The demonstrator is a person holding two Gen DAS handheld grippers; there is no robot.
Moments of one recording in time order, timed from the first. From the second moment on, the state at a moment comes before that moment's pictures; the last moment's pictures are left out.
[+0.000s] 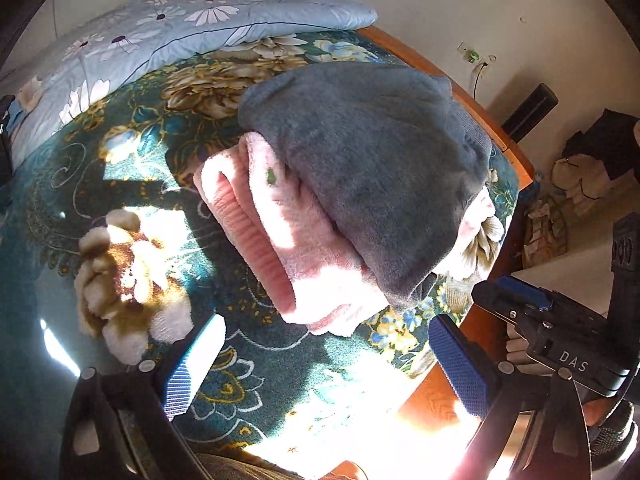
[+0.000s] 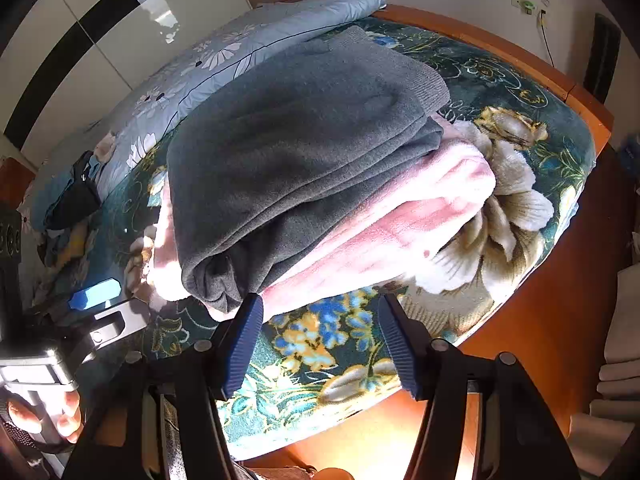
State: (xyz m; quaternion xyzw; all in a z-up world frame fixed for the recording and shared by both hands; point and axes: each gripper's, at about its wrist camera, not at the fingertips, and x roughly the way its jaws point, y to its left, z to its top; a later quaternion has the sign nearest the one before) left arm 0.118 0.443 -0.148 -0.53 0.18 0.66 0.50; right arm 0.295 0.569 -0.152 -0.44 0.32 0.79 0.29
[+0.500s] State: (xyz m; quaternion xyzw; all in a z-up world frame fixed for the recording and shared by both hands) left arm 0.133 0.429 -0.125 -0.47 0.21 0.70 0.49; right arm 0.306 0.545 -0.140 -0.42 0.30 0.80 0.30
